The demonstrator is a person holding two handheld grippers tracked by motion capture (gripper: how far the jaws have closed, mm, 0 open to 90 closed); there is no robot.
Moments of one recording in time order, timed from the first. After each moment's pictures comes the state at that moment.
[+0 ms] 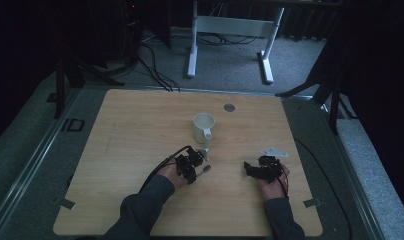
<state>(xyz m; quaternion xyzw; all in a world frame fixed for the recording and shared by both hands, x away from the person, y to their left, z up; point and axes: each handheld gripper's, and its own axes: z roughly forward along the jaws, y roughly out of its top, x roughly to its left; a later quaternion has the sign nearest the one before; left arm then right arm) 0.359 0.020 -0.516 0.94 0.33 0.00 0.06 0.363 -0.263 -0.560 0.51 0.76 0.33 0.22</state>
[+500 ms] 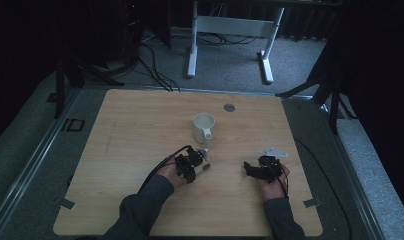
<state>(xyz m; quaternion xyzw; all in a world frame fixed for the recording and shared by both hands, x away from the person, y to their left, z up) 0.357 0.022 -0.510 0.94 0.33 0.00 0.07 0.363 -0.263 -0.560 0.51 0.76 0.33 0.22</state>
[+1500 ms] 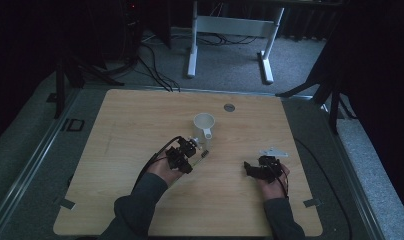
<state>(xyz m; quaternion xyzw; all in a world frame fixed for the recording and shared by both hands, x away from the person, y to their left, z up) 0.352 0.047 -0.469 0.92 0.36 0.04 0.16 0.363 -0.263 -0.559 0.51 0.76 0.33 0.22</state>
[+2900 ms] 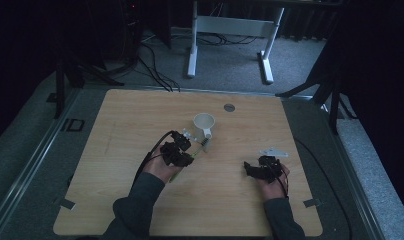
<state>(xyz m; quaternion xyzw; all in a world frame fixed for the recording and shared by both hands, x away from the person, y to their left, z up) 0.351 0.063 -0.454 0.89 0.37 0.07 0.26 0.363 -0.263 -0.559 0.51 0.76 0.33 0.22</state>
